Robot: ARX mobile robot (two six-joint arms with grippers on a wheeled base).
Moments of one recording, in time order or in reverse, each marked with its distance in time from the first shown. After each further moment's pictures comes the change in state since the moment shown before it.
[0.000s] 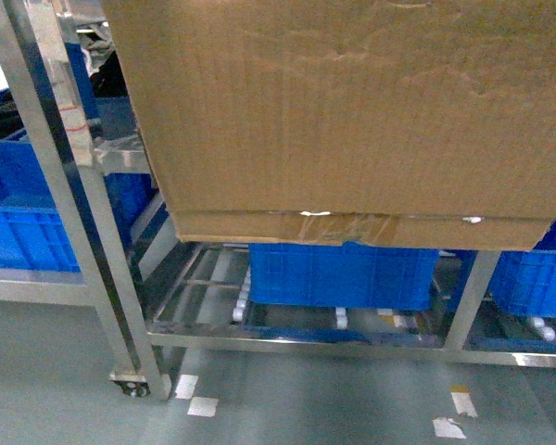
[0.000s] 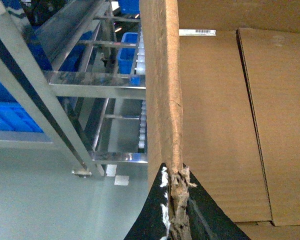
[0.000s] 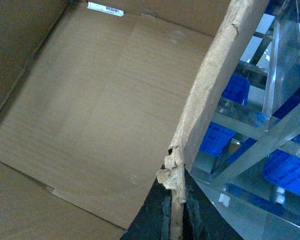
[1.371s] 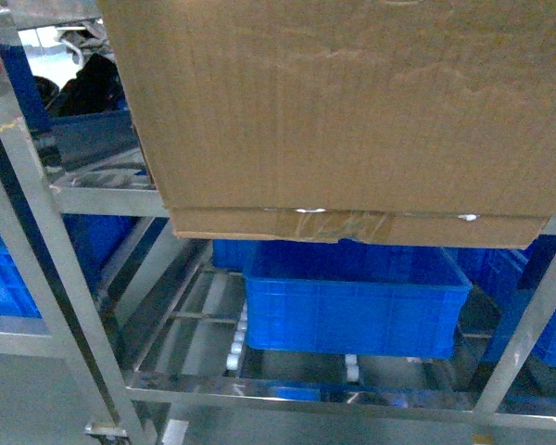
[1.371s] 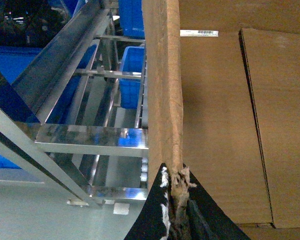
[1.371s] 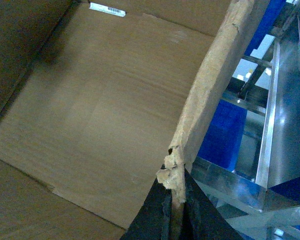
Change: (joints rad) left arm 0.003 -0.003 0.000 0.003 0.000 0.000; right arm 0.000 -0.001 0.000 0.002 0.000 0.000
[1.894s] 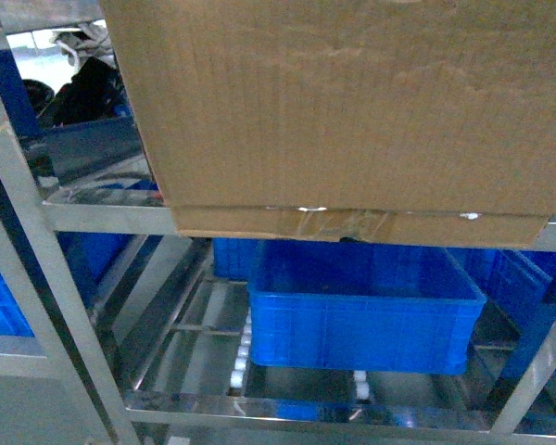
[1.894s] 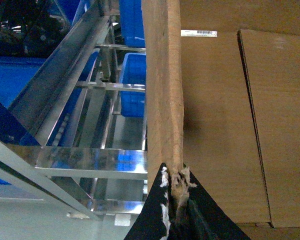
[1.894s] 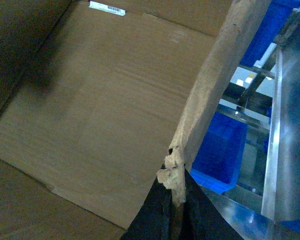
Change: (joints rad) left arm -0.002 -0.002 0.000 0.005 0.000 0.000; right arm 0.000 -0.005 0.000 0.000 0.000 0.000
